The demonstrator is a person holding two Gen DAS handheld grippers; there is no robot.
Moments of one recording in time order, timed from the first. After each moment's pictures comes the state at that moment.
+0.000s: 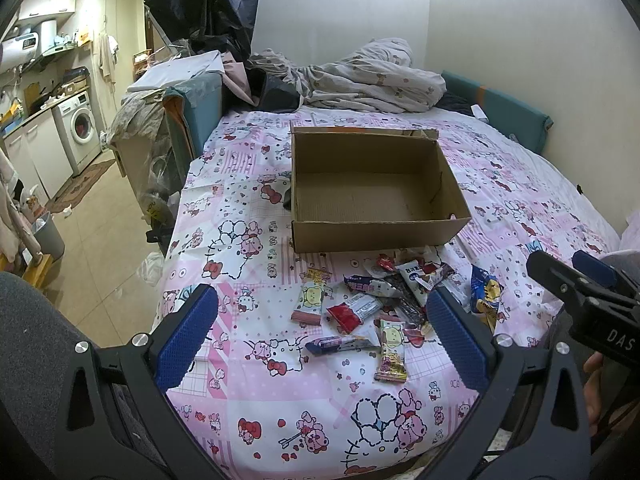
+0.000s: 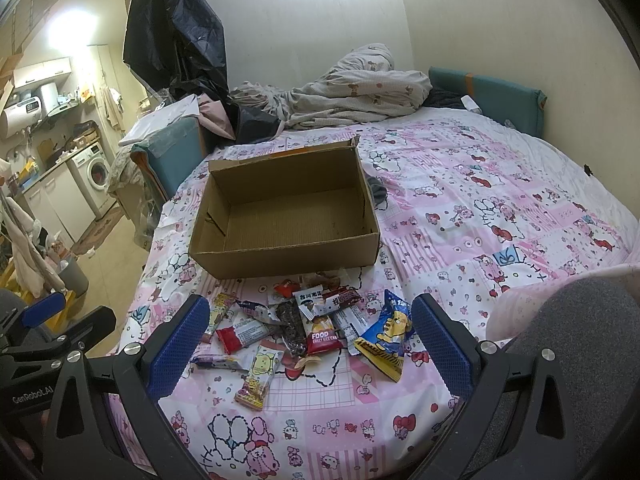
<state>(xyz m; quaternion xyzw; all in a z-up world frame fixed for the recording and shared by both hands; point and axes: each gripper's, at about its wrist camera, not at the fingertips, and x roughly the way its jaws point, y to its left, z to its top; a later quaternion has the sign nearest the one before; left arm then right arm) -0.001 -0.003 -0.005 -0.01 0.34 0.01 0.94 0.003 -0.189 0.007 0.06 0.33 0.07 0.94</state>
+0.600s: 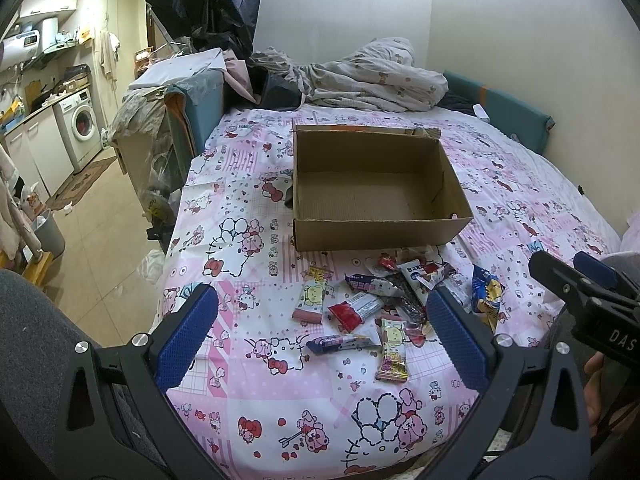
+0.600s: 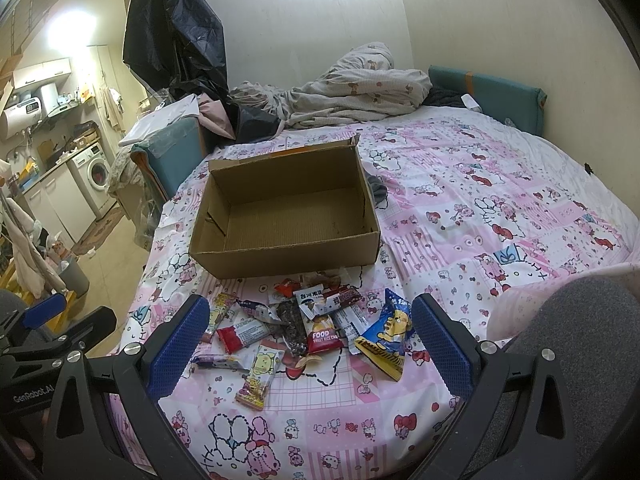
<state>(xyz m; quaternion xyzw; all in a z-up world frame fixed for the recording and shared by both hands) -0.001 -0.002 -0.005 -0.01 0.34 0.00 0.94 0.003 -0.189 0.007 0.06 0.33 0.07 0.94</state>
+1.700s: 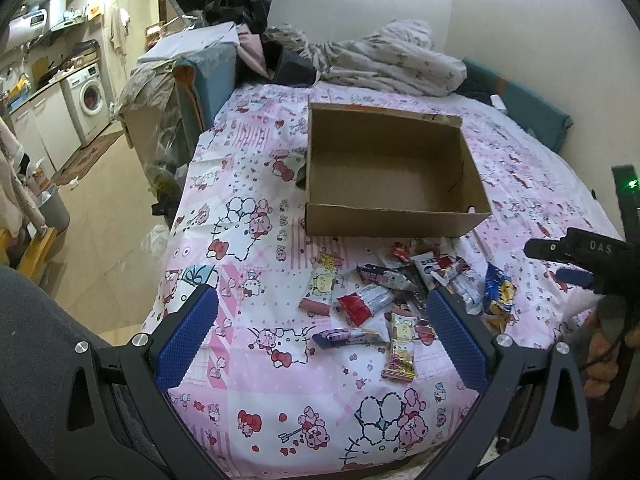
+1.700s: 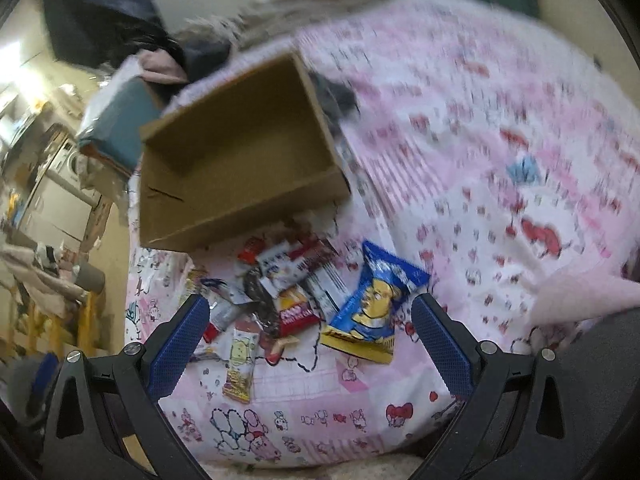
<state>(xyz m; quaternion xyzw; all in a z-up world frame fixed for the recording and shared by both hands) 0.022 0.009 -0.017 -0.04 0.39 0.03 0.92 0.104 -0.256 -0.043 0.19 0.53 0.05 0.82</state>
